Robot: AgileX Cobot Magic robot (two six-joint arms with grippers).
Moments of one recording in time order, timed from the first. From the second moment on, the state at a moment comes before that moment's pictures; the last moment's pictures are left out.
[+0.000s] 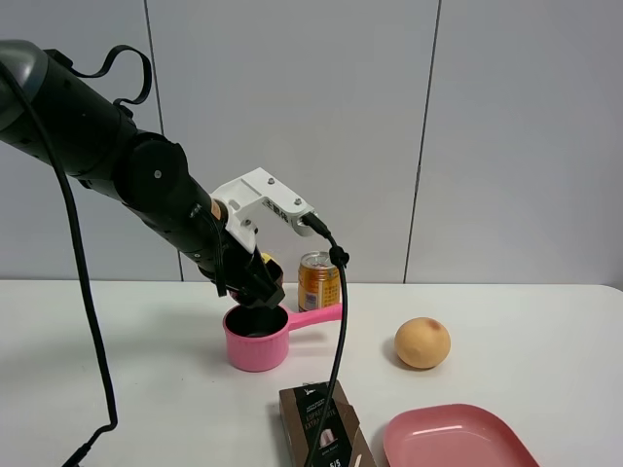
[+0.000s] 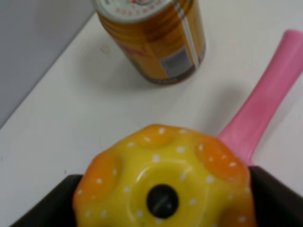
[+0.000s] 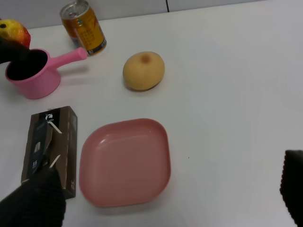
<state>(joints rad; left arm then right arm) -0.52 1.96 -1.20 0.04 0.09 0.24 -0.01 0.00 -0.49 0.19 1.07 -0.01</state>
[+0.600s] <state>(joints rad) -0.51 1.98 -1.20 0.06 0.07 0.24 -0.01 0.00 -0.49 0.19 1.07 -0.01</state>
